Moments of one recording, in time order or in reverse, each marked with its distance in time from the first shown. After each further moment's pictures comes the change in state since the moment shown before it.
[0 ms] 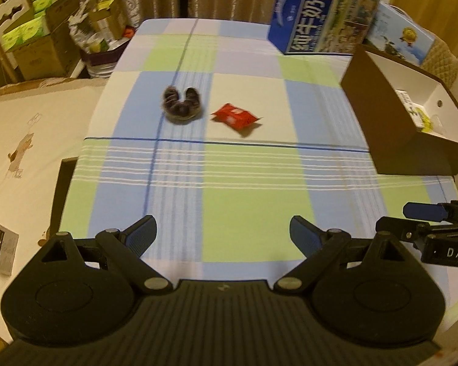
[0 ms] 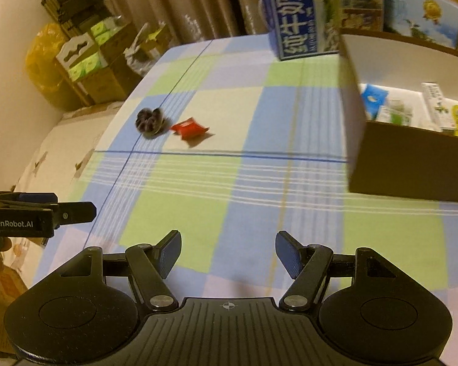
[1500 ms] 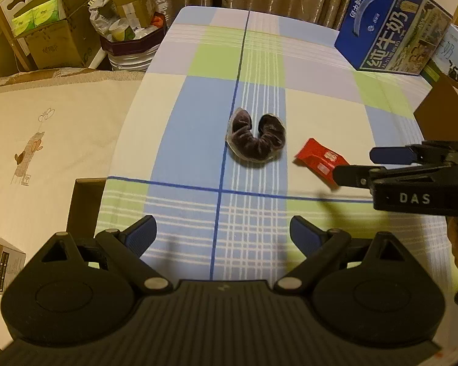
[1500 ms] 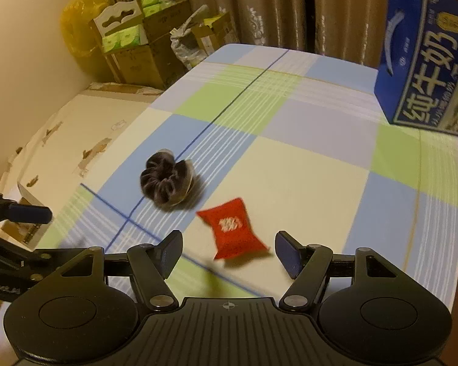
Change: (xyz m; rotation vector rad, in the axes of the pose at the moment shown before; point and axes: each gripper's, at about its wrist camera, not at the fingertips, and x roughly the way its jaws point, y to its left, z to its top) left arm 0.098 0.078 0.074 -0.064 0.033 0.063; right arm 0.175 0.051 0.130 -0.276 0.008 0.069
